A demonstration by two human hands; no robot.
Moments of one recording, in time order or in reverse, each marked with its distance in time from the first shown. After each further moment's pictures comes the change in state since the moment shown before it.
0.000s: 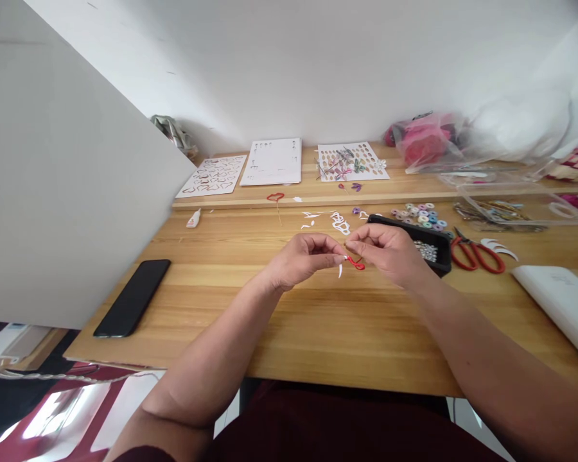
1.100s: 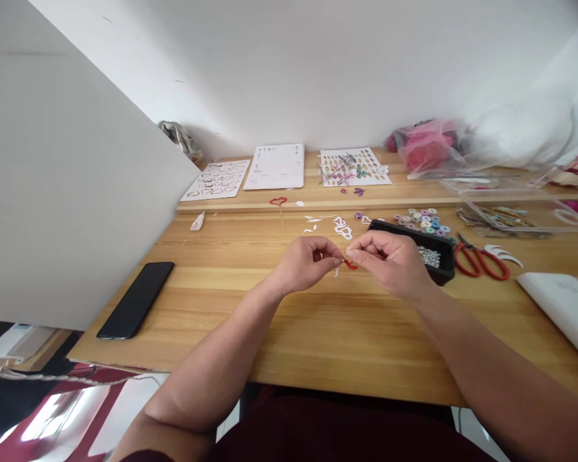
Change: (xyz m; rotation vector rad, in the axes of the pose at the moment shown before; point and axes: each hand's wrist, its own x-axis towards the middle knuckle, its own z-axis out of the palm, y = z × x) left_hand 0.004 -0.008 -0.001 0.347 0.148 0.051; right_hand -0.008 -0.006 0.004 -0.261 0.088 -0.229
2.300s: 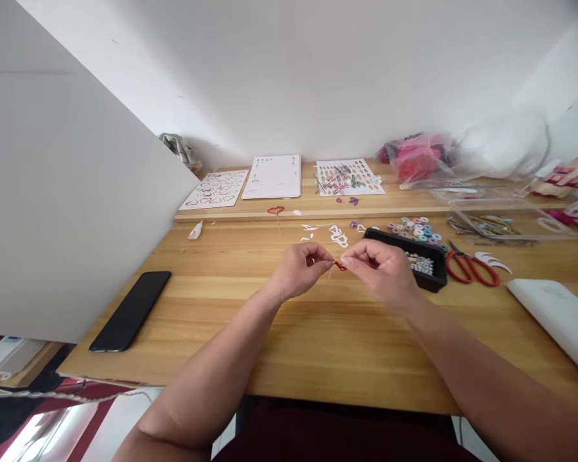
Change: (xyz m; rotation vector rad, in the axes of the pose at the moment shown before) left_hand 0.004 -0.007 -0.001 0.026 0.098 -0.015; right_hand -0.002 0.002 0.008 0.026 0.039 0.034
